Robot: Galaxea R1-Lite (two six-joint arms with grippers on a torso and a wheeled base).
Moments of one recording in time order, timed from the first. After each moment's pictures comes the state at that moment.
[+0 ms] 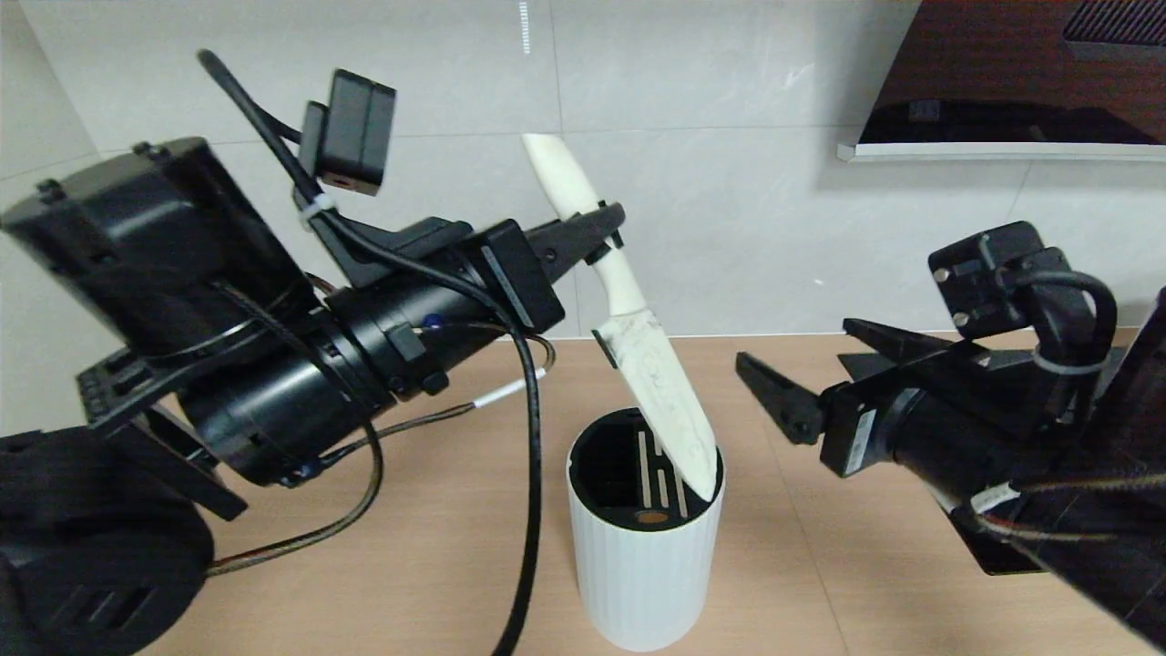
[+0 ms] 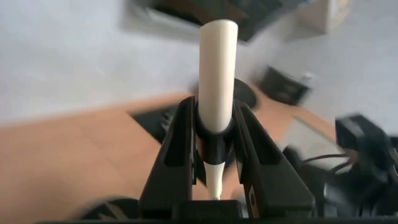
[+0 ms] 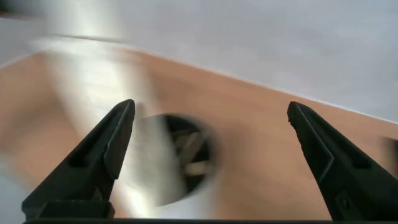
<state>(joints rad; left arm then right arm) -0.67 1.61 -0.85 -1.02 -0.18 -0.40 0.83 1.47 -0.65 -0.84 -0.43 -0.03</state>
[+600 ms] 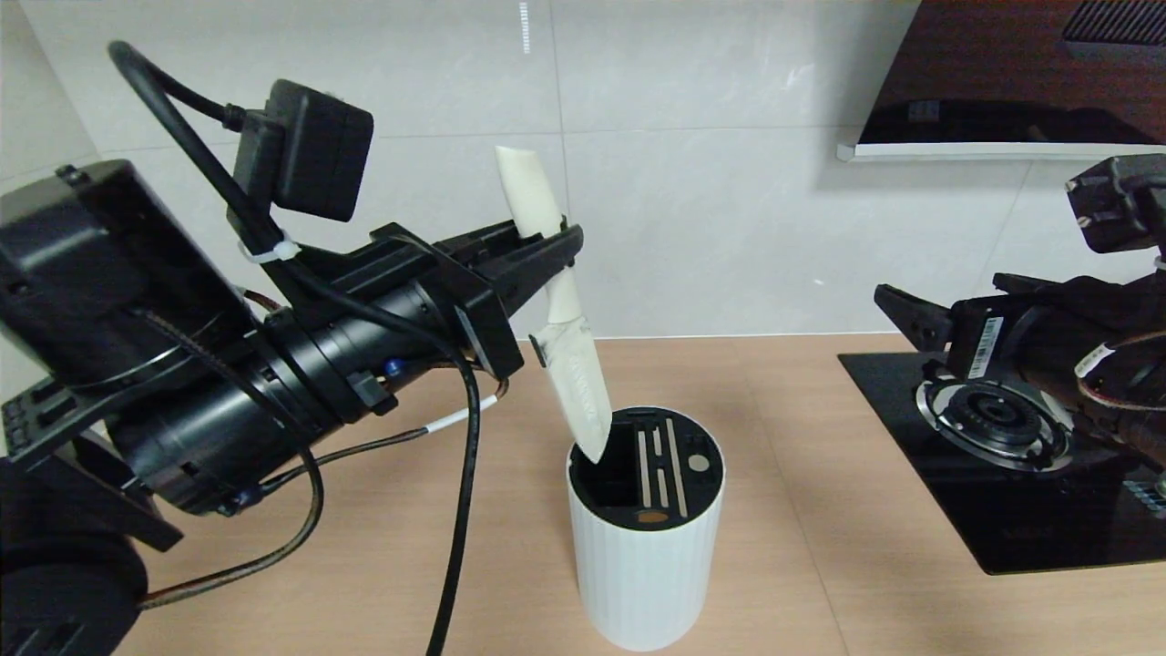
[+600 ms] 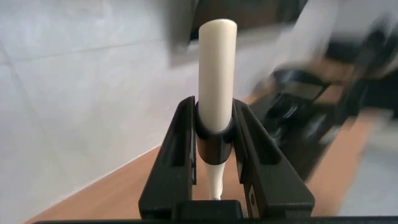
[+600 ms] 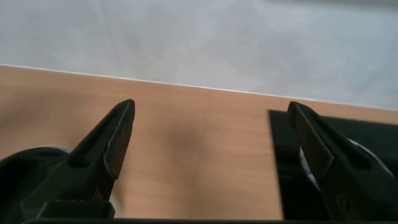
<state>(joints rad) -0.63 1.55 -0.76 -1.02 -0.18 0.02 0.54 1.37 -0.71 -0.65 -0.43 -0.04</state>
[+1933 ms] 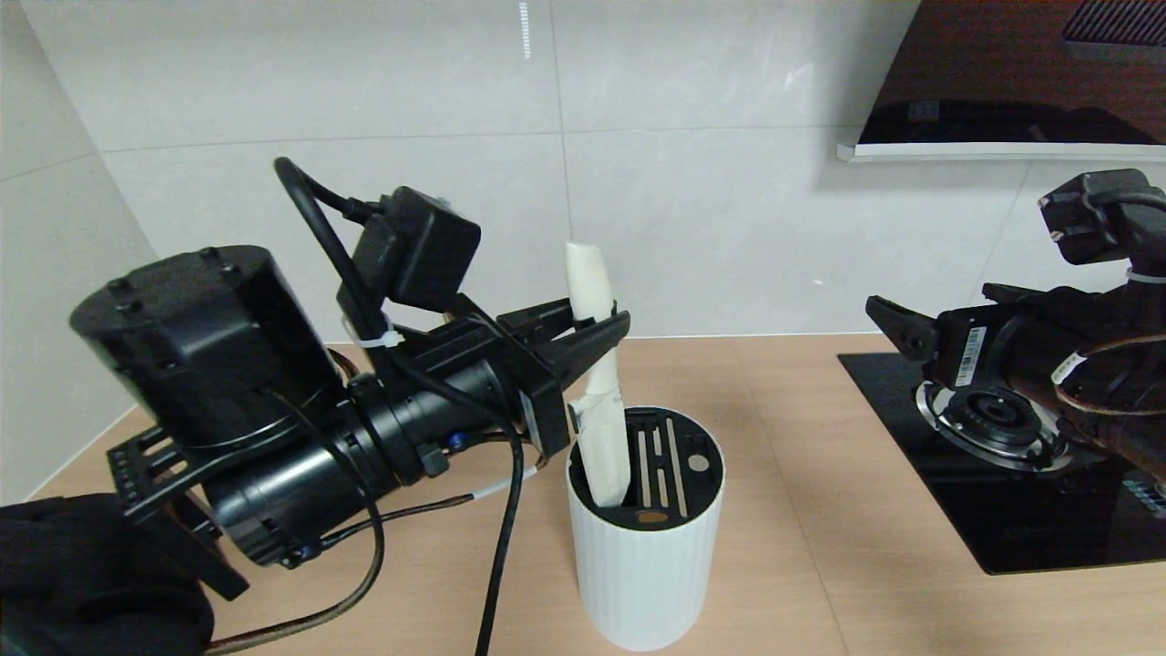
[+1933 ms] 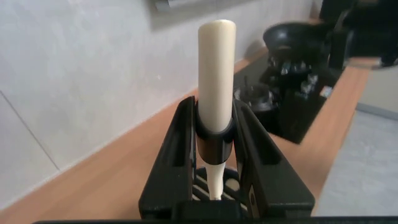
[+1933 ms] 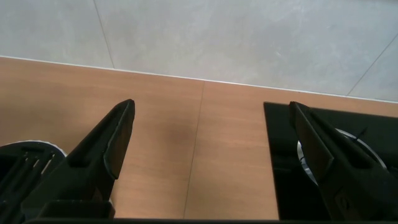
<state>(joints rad) -0.69 1.62 -0.70 -1.03 -0.18 0.04 0.53 1.40 -0.71 -0.65 -0.43 -0.04</state>
